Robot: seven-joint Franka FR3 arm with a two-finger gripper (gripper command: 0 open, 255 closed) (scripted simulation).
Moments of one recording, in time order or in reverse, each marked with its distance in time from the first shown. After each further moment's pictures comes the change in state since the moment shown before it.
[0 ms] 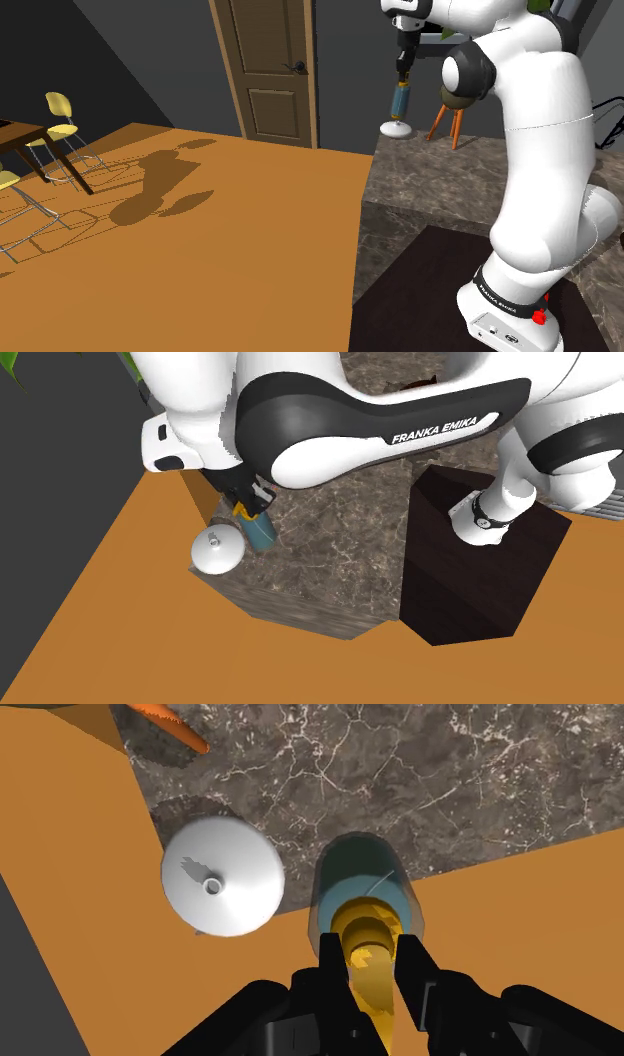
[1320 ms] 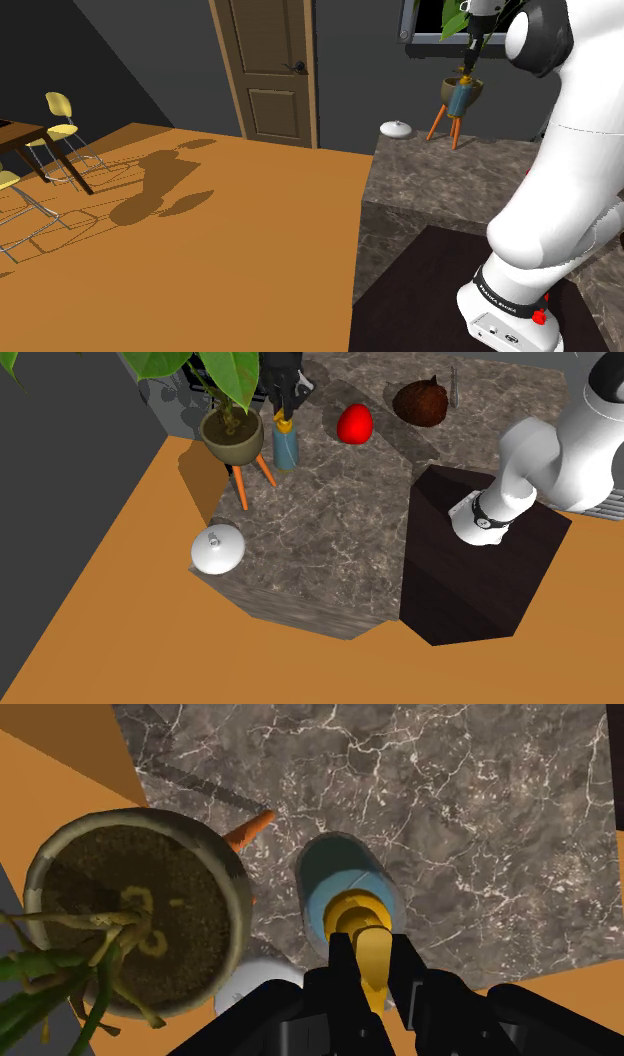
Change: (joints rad) arm -0.090 -0.338 -0.115 -0.383 -0.110 0.072 -0.258
